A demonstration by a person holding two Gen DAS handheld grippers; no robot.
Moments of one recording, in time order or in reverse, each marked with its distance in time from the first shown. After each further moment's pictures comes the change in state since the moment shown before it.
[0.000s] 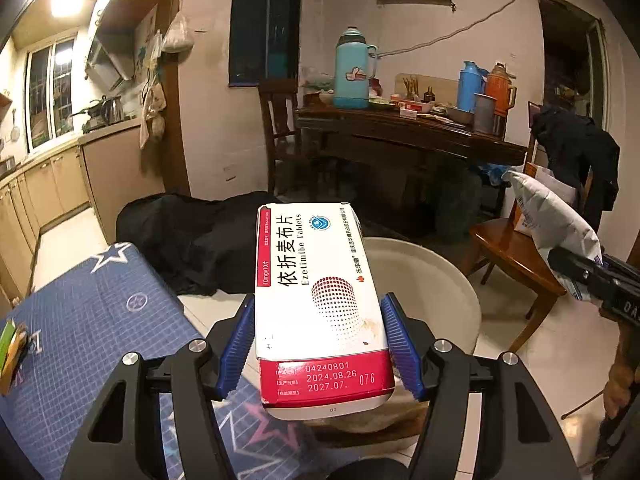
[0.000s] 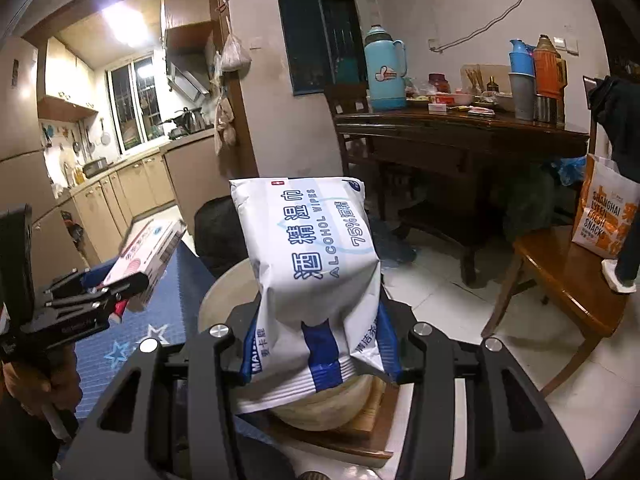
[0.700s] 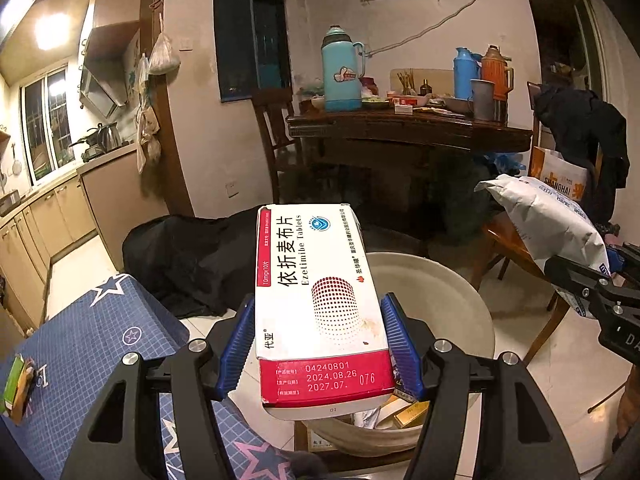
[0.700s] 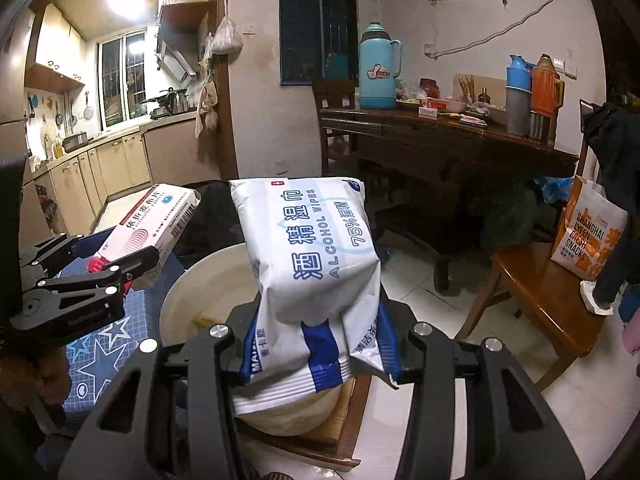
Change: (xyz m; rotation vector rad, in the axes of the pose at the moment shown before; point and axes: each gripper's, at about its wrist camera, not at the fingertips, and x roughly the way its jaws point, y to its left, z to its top) left arm 0.035 -0.028 0.014 0.085 -0.023 0.049; right arm 0.007 0.005 -0.002 -0.067 0.013 -0.084
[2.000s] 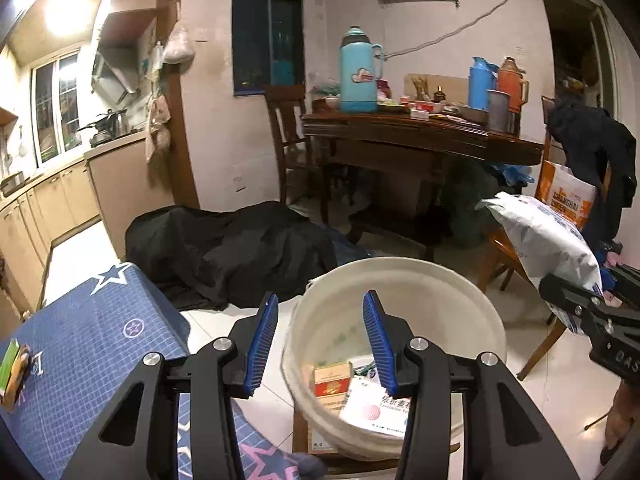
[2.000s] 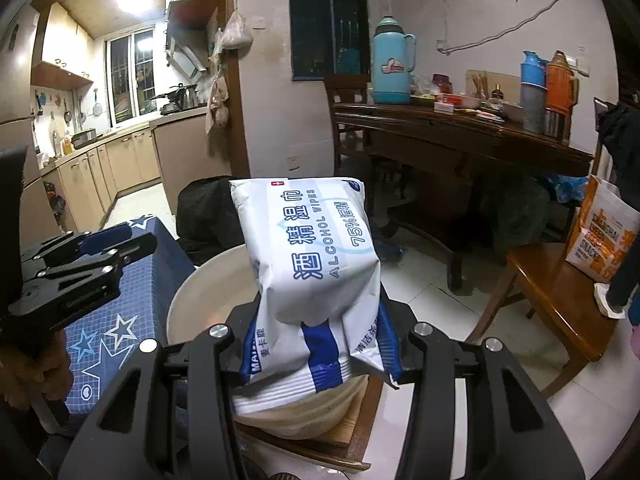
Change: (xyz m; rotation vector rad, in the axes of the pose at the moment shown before) left arm 0.004 0.032 -0.006 -0.068 0.000 0.013; right arm 0.022 0.011 0.009 -0.011 0.017 0.053
